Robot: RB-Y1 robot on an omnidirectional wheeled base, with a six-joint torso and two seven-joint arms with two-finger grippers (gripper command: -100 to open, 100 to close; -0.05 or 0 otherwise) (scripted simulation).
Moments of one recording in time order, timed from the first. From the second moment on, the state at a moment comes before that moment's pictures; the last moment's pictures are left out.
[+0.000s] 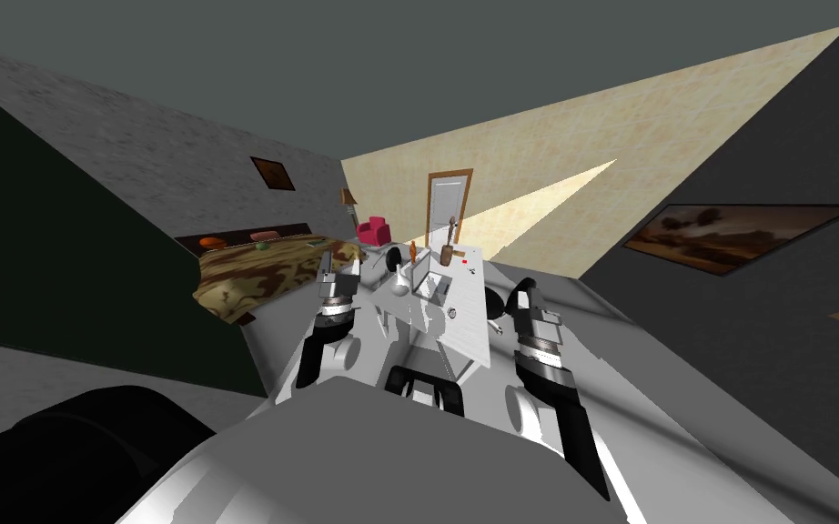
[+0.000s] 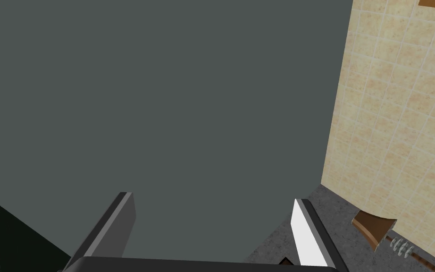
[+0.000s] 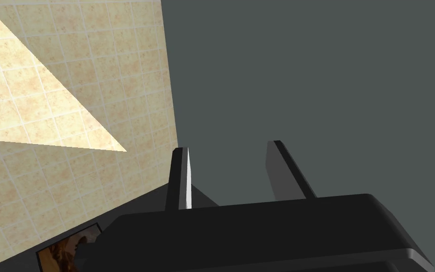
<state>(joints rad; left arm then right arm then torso) 0.49 -0.02 0.03 -2.33 0.08 -0.52 0.13 0.51 -0.02 0.02 -2.23 0.02 -0.43 0.02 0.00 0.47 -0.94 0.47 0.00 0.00</state>
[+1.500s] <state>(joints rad) 0.49 -0.02 0.03 -2.33 0.08 -0.52 0.13 0.63 -0.23 -0.15 -2.15 0.21 -0.20 0.17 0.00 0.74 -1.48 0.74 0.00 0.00</state>
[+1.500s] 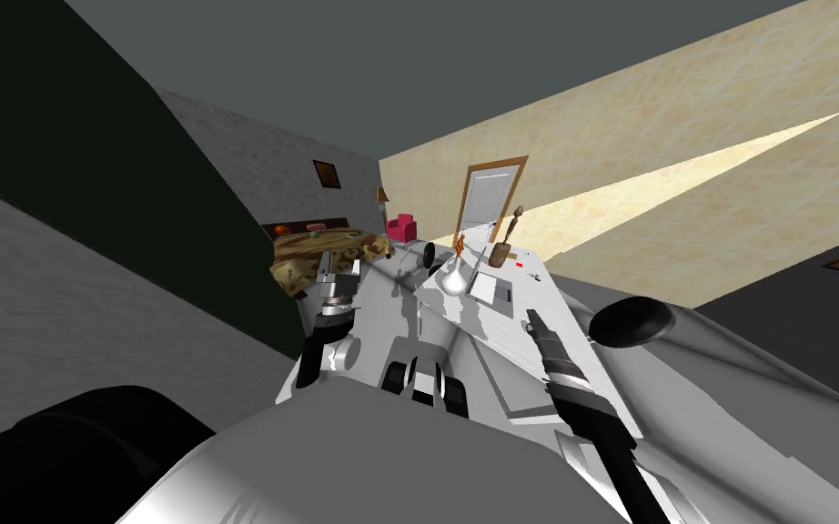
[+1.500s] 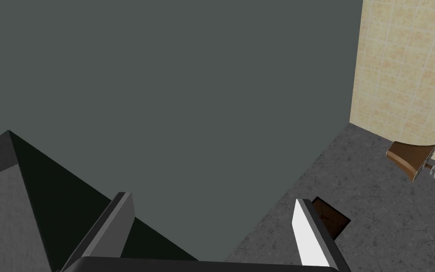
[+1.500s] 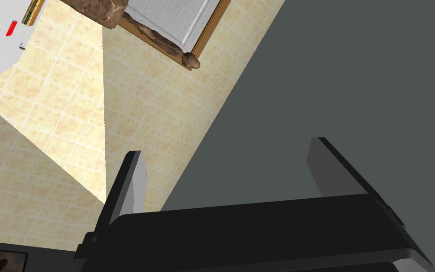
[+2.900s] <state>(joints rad) 0.49 -0.02 0.03 -2.33 0.08 -0.52 0.13 0.75 -0.38 -0.41 -2.00 0.45 0.10 0.41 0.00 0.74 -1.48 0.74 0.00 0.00</state>
